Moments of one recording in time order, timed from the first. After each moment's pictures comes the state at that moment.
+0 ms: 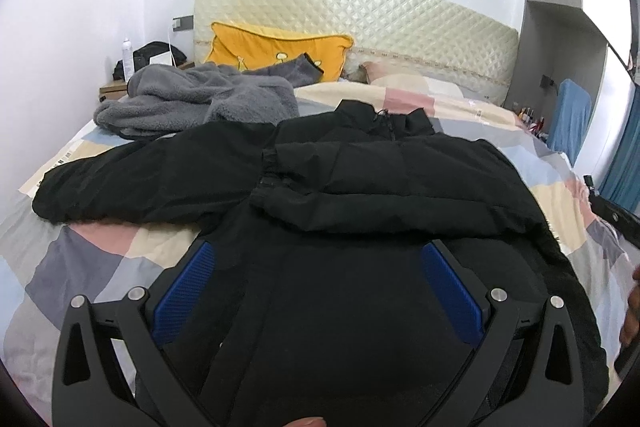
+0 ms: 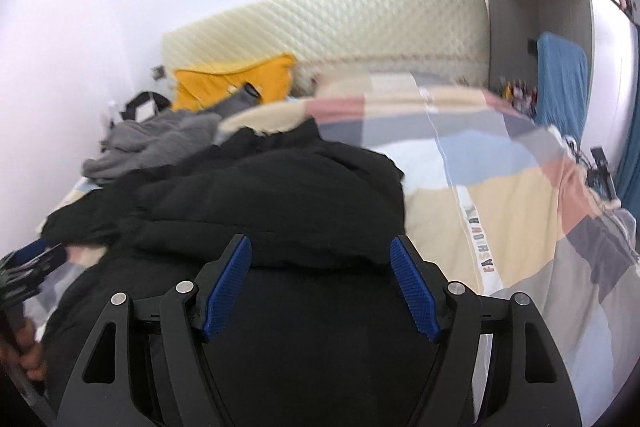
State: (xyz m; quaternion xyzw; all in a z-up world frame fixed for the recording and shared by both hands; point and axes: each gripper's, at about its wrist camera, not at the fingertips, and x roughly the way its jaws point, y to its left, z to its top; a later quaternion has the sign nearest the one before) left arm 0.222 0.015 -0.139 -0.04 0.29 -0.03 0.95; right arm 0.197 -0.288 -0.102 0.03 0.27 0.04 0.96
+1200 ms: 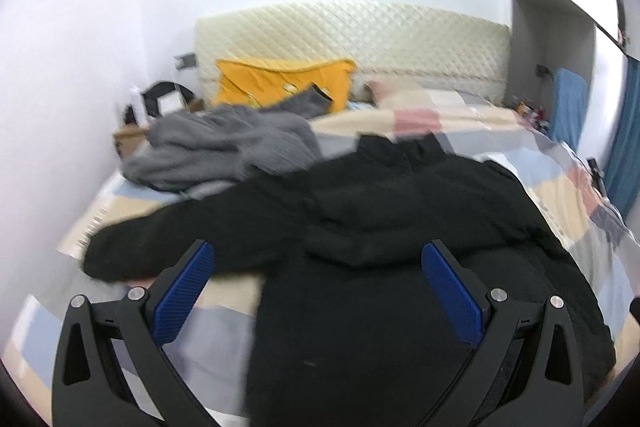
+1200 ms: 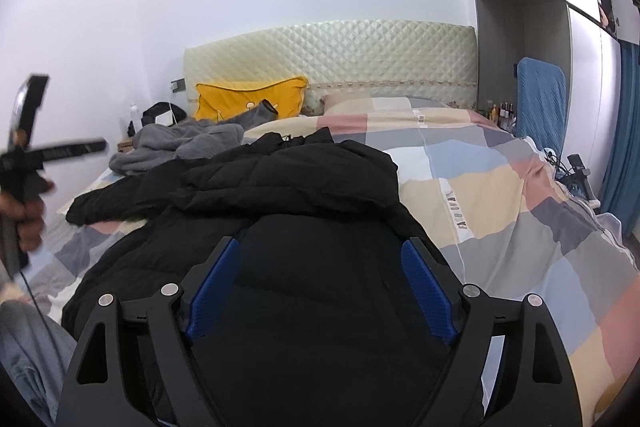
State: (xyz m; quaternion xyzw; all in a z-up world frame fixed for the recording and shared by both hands) left arm 0.207 0.068 -0.043 0.03 0.27 -0.02 0.96; right arm 0.068 -0.268 -0.096 0.03 0.23 0.03 0.97
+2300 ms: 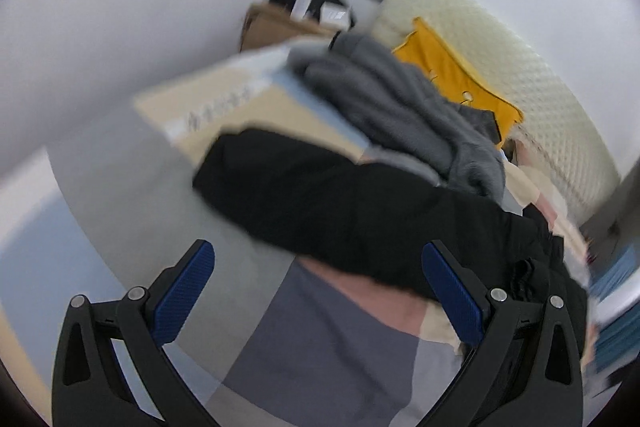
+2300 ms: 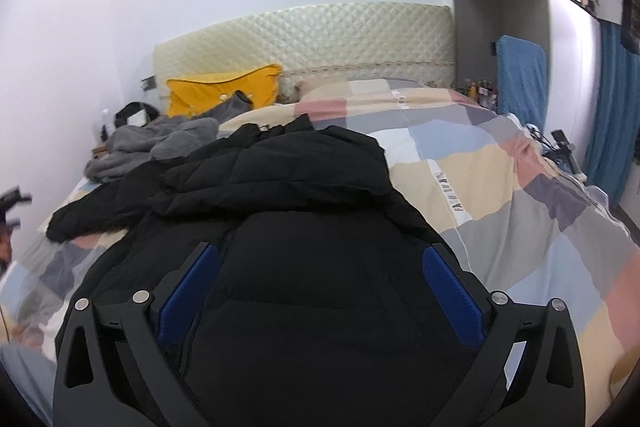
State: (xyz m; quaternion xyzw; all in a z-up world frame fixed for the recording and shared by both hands) left arm 0.256 0.436 -0.165 -0.27 0.35 0.12 0.89; right arm 0.100 -0.245 -0.105 0.06 0.26 -0.03 0.96
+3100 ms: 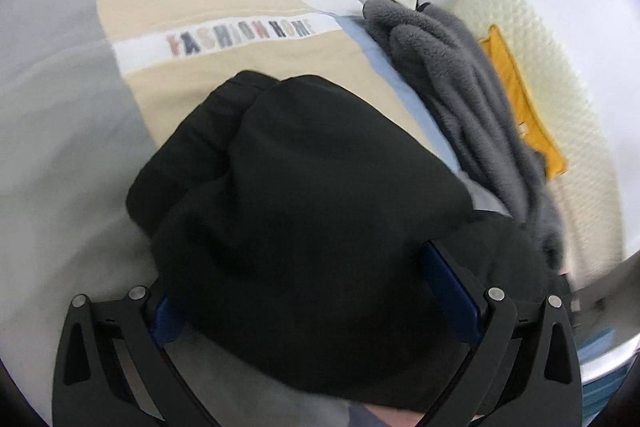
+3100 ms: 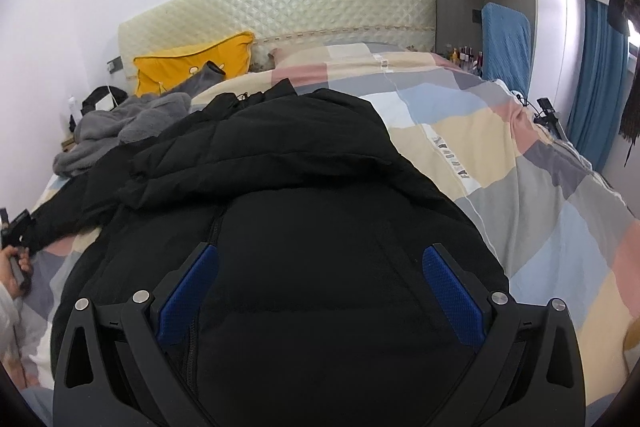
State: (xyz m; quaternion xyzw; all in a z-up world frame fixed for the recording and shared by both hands) left arm 0.372 0.508 -0.280 -0.35 0.36 0.16 0.85; right arm 0.144 -0.219 -0.129 0.06 0.32 -0.08 0.94
